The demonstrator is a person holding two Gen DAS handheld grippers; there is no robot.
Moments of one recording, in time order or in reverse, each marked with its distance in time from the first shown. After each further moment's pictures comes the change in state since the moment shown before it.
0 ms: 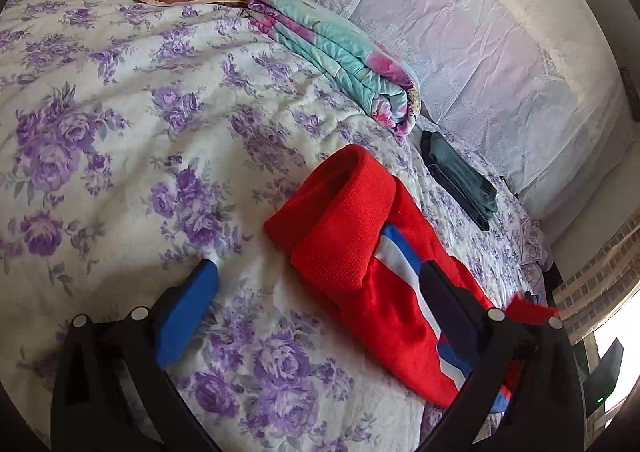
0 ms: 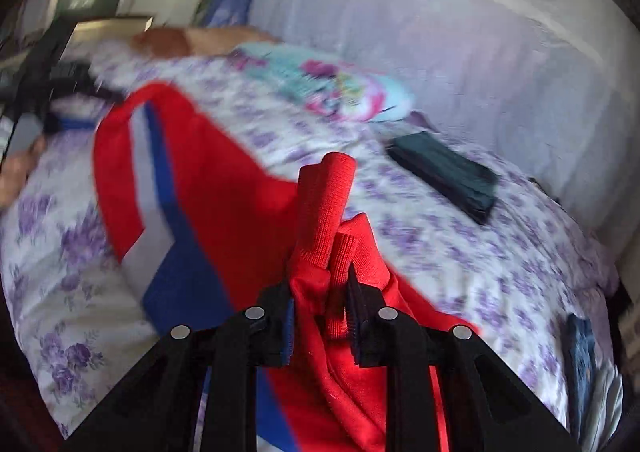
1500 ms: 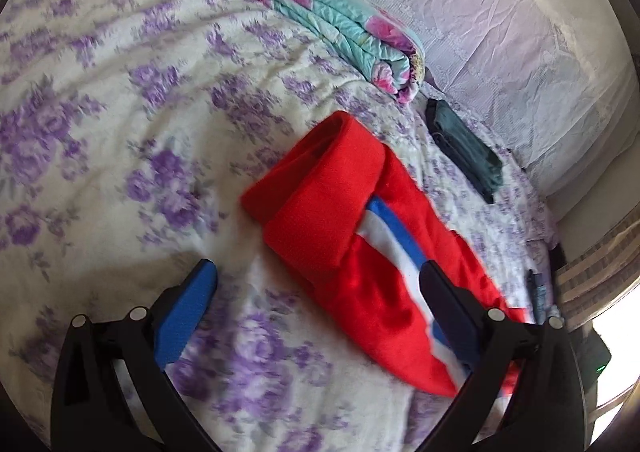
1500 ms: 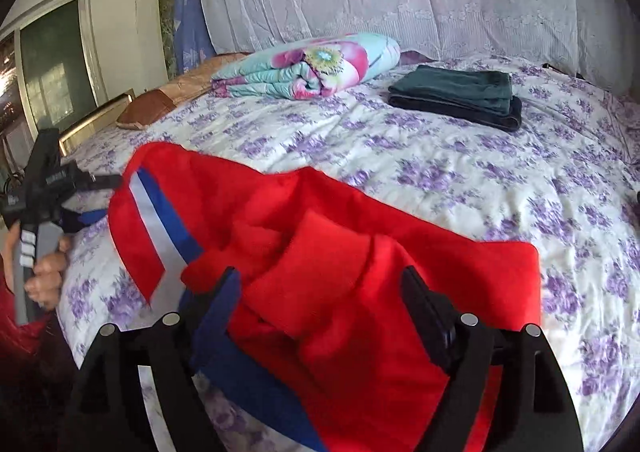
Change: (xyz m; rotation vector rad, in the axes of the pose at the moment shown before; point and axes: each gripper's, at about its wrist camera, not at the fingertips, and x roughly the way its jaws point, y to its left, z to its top) left arm 0.014 -0.012 0.005 -0.018 0.153 0.001; right arm 0.008 -0.052 -0.027 0.433 0.051 0.226
